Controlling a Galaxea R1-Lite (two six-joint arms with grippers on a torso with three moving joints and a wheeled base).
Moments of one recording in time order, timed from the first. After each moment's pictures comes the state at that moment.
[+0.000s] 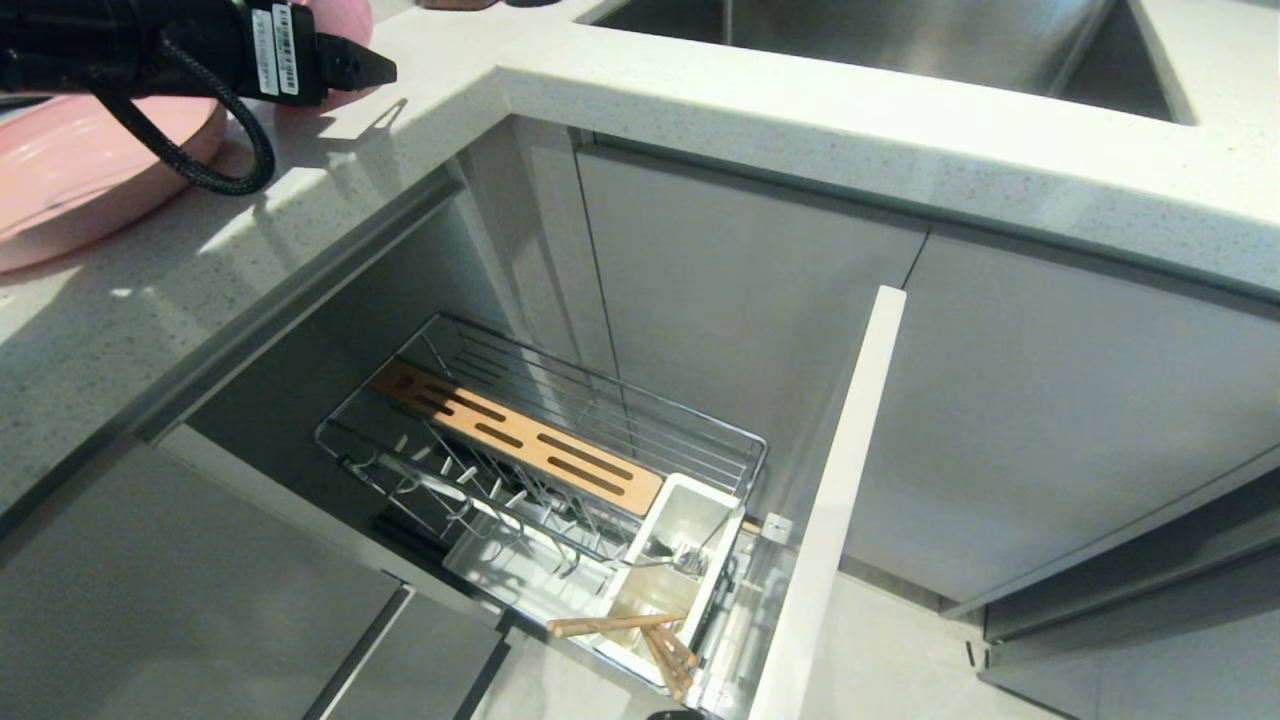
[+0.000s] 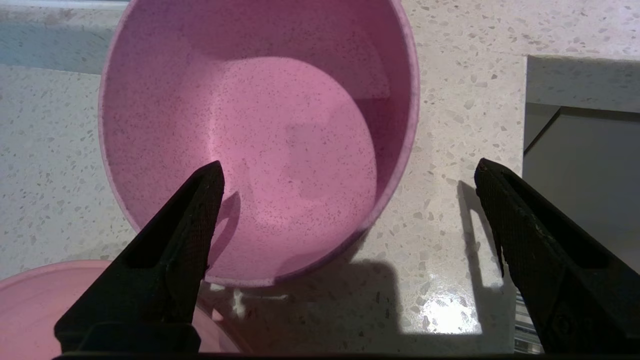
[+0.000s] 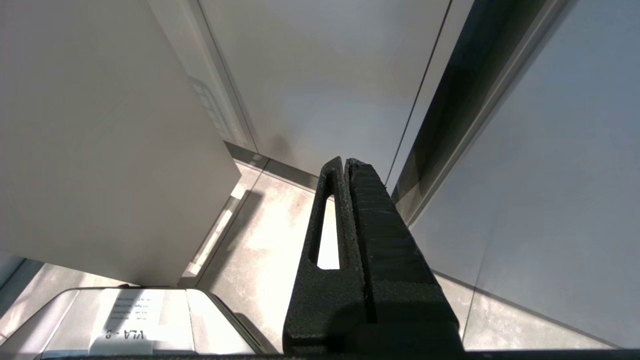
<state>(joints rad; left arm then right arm) -0.26 1.67 -1.96 0.33 0.15 0.28 0.01 0.00 0.00 0.00 0.00 0.02</state>
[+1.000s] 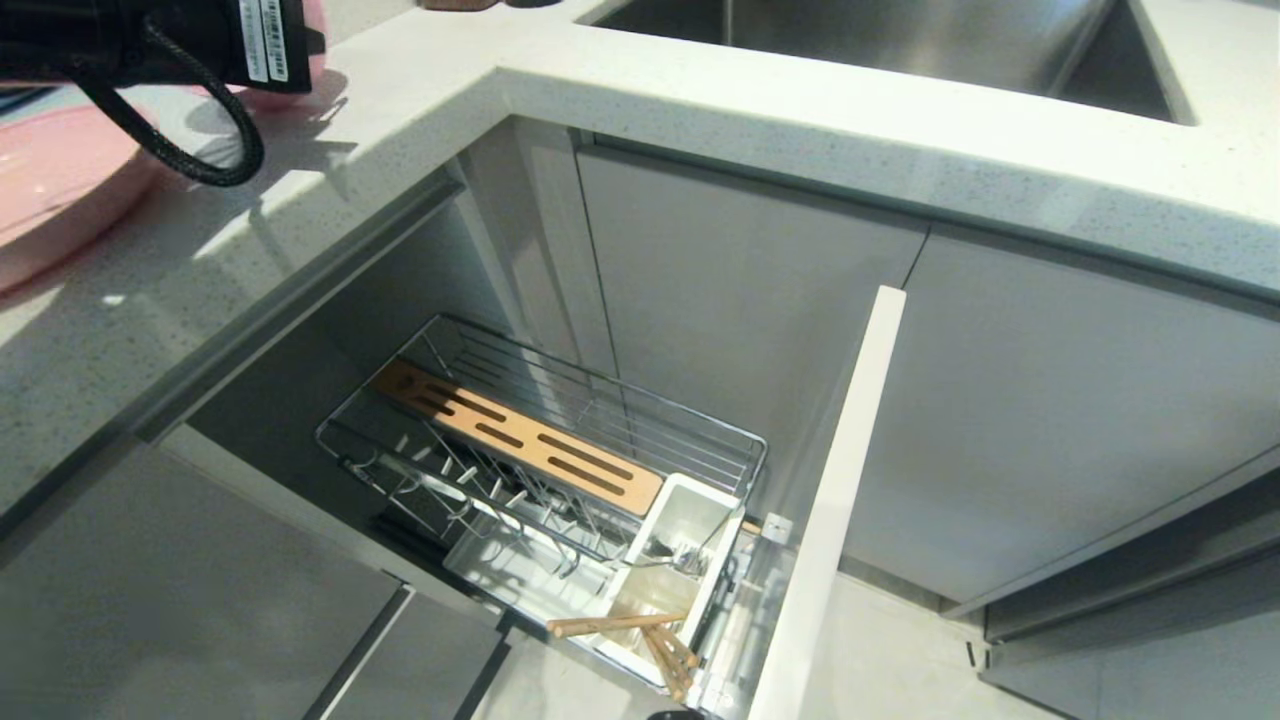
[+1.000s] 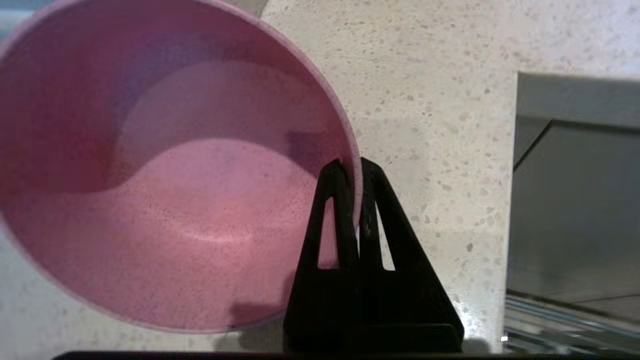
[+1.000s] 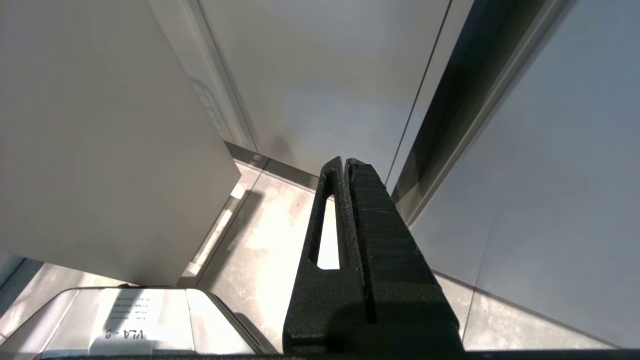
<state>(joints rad) -0.26 1.66 -1.96 0.33 0.15 0.27 0.01 0.00 0.00 0.00 0.00 0.02</state>
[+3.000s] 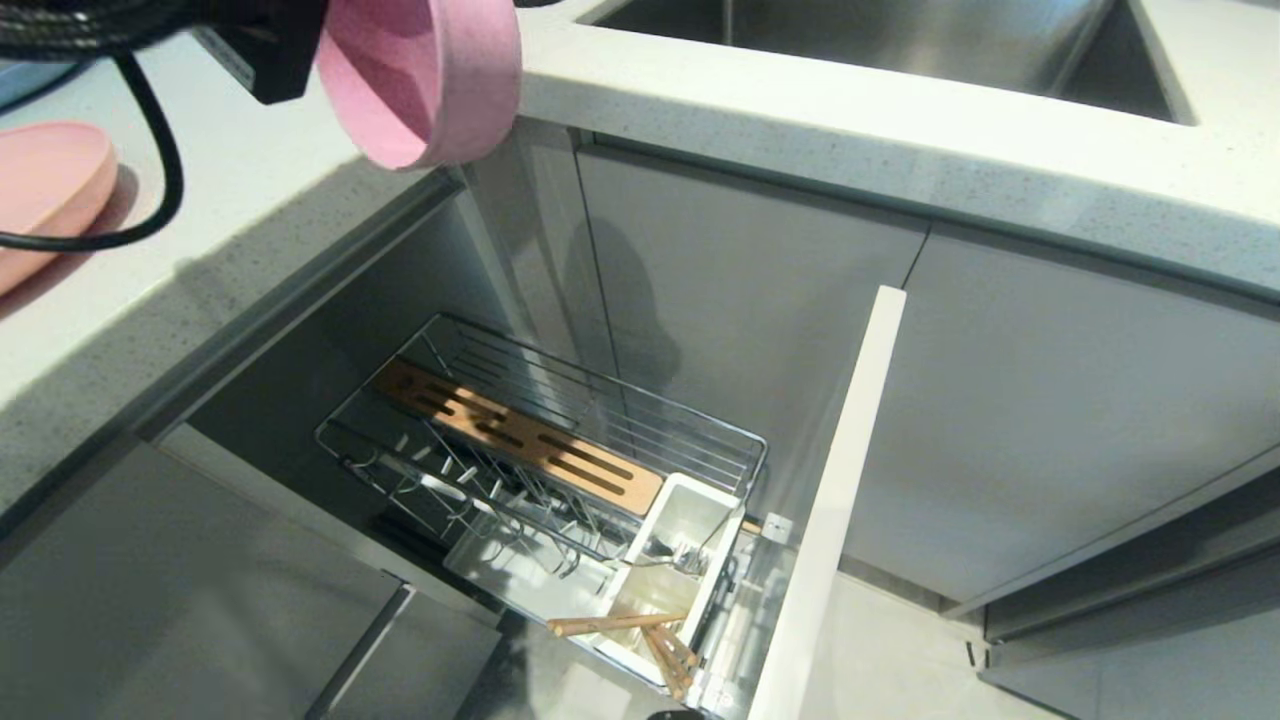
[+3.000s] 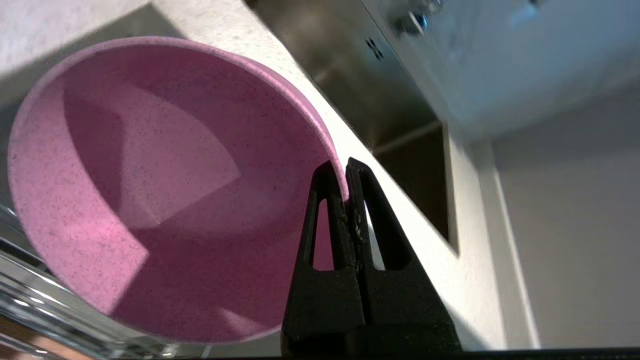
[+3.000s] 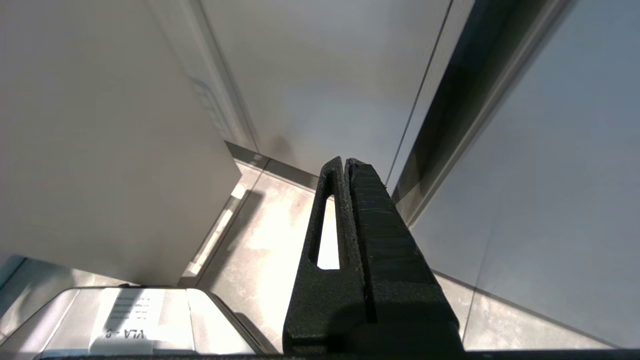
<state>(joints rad) -0.98 1.43 -1.55 -0.11 0.60 -0.53 0.01 0.00 0.00 0.00 0.00 0.02</state>
